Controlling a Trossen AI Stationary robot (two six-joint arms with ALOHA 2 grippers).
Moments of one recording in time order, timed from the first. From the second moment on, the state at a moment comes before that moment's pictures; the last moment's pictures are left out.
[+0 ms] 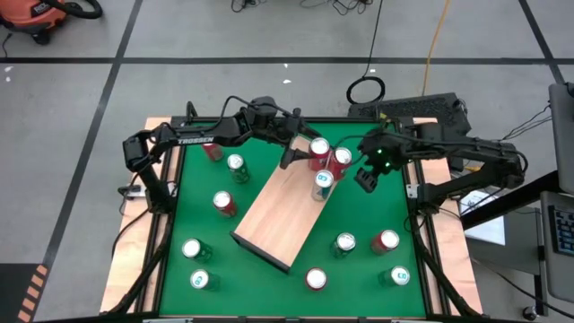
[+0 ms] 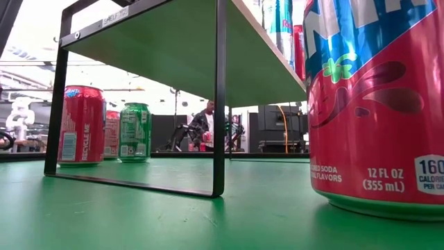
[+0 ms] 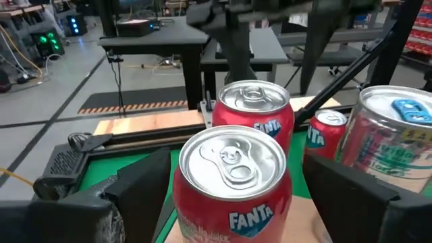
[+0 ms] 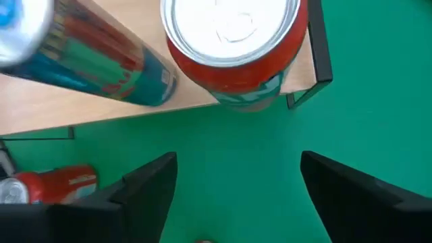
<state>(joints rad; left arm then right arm) 0.38 1.75 1.34 0.19 0.59 0.19 -0.12 1.18 1.42 -1.27 0.02 0.57</state>
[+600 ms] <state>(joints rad) 0.39 1.68 1.34 0.11 0.59 0.05 -0.12 1.19 1.34 -1.14 0.06 0.57</state>
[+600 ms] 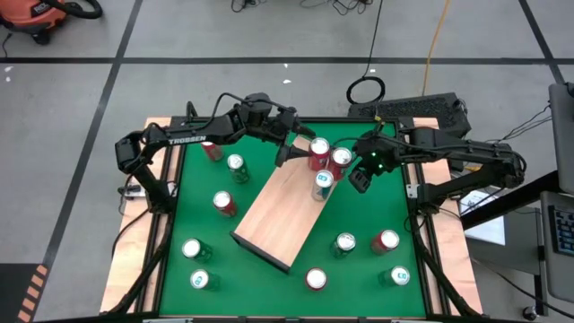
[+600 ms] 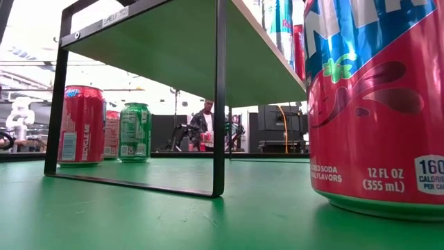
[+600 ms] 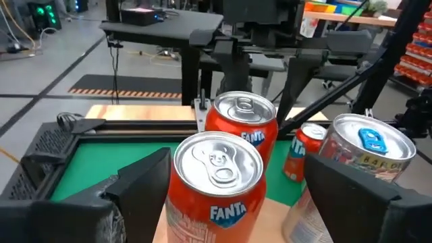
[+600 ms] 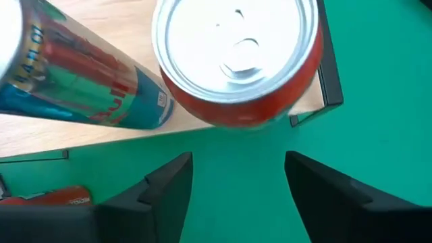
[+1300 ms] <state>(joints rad) 0.40 1.63 1.34 0.11 0.49 0.03 -0.12 1.21 1.34 -1.07 0.13 0.54</state>
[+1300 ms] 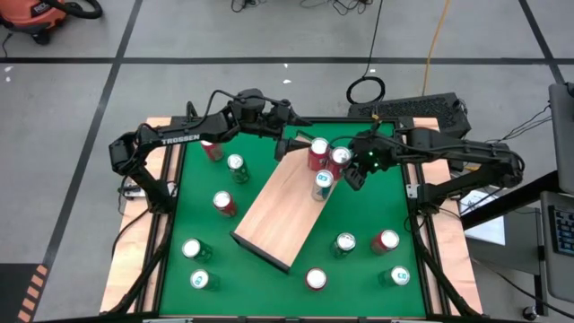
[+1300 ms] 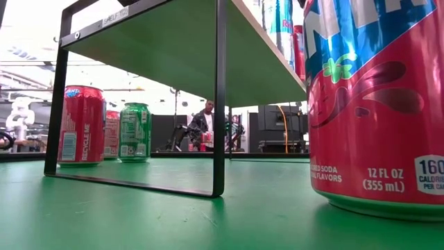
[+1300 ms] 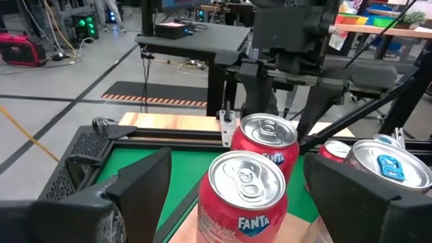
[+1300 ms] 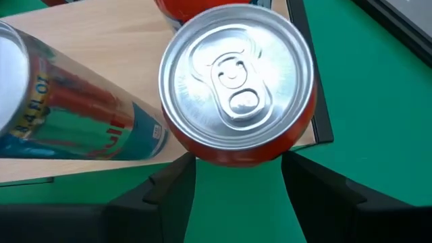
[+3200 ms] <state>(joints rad) 0.25 1.24 1.34 -0.97 0.02 -0.55 -0.12 1.05 1.34 -1.15 0.04 0.56</state>
